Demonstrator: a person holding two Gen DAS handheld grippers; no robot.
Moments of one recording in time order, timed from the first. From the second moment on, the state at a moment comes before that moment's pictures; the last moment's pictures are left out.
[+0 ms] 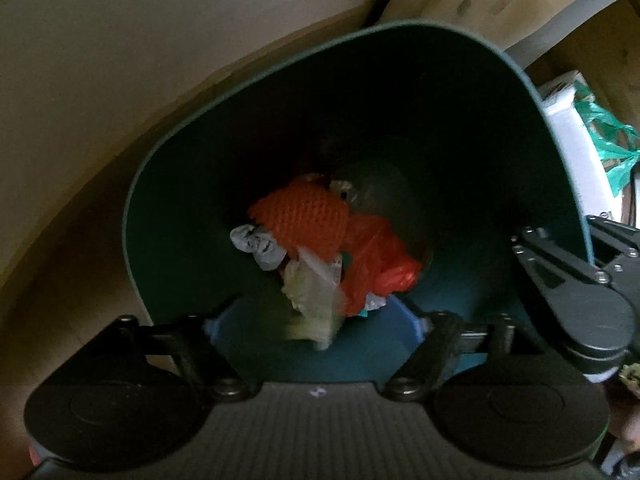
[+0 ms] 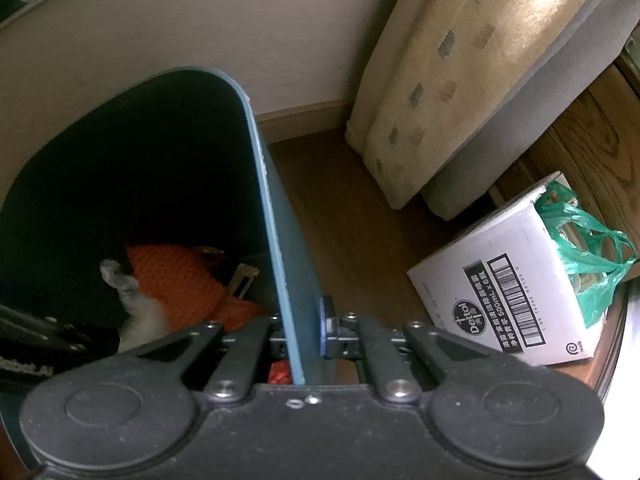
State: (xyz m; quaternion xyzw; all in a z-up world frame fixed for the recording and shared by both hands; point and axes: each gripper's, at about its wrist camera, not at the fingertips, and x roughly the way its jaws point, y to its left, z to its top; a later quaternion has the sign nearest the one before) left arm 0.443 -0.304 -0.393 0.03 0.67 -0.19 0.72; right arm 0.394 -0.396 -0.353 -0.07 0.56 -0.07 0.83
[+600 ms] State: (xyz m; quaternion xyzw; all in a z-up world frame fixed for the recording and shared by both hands) left arm 0.398 -0.162 -0.353 -0.06 0.66 -0.10 0.75; right arm 0.396 -0.392 -0.352 -0.07 0.56 -0.08 0.82
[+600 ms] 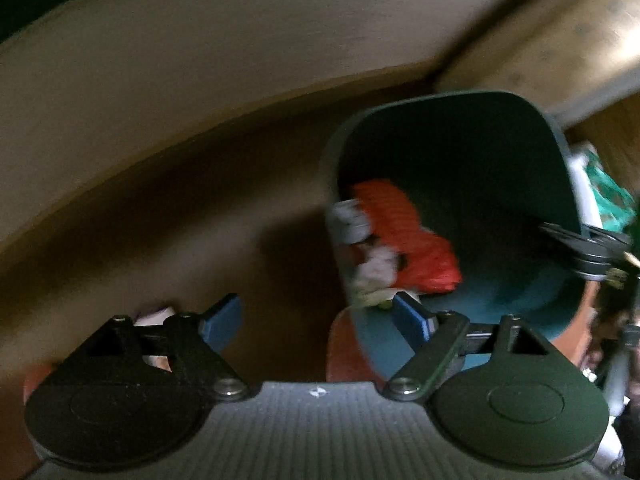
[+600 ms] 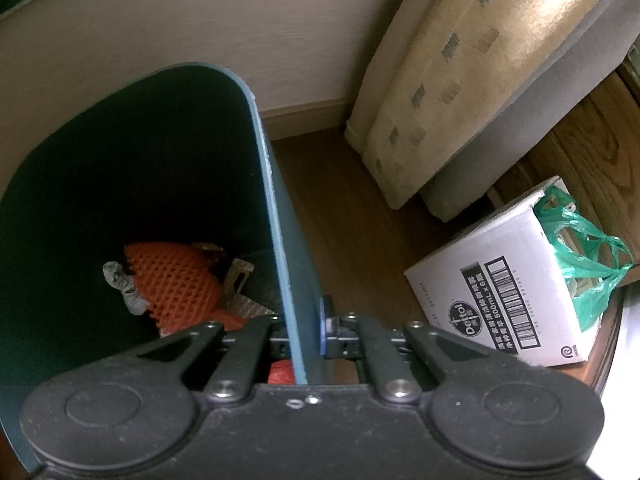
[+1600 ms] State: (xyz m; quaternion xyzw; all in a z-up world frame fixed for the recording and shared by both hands) left arm 0.348 -0.046 -0.618 -0.06 0.78 0.08 0.61; right arm 0.401 -0.369 -0.363 -0.16 0.57 -0.07 0.80
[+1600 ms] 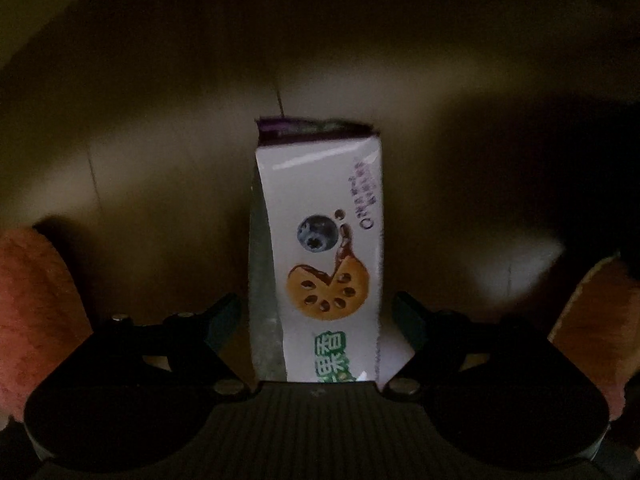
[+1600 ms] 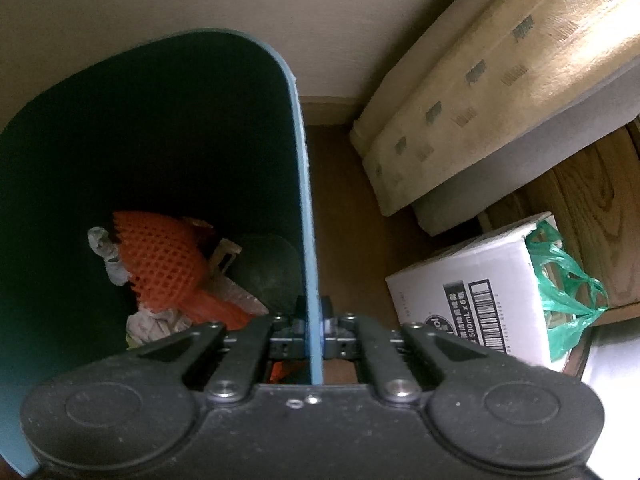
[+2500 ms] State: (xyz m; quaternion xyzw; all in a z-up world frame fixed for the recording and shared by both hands) left arm 0.375 -0.057 -0.514 -0.07 0.72 0.06 0.69; right arm 0.403 -0.370 -0.350 -0.09 0.57 -0.07 0.81
